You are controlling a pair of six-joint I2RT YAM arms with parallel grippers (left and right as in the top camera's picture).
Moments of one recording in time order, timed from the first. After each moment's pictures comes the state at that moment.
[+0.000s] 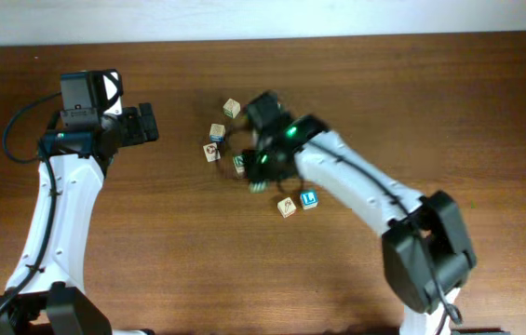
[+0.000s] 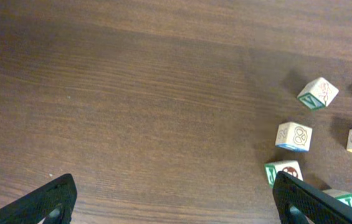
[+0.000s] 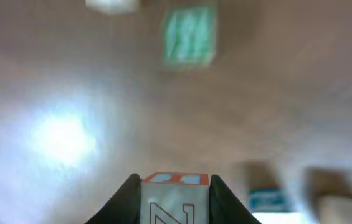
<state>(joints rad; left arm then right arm) 0.07 1.58 1.32 -0.63 -0.02 -0.07 0.63 1.98 1.57 -0.84 -0.19 0.43</state>
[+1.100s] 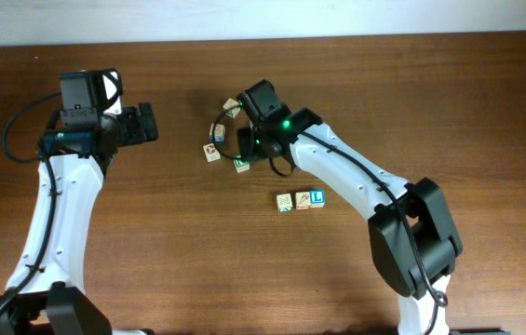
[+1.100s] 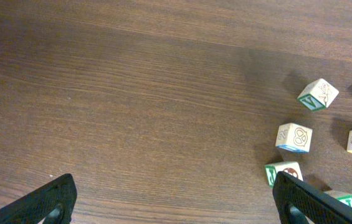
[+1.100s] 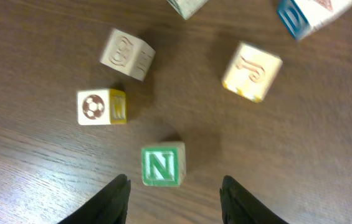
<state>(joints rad) 0.07 1.58 1.32 -0.63 -0.02 -0.07 0.60 2.06 1.65 -0.63 -0.05 0.40</state>
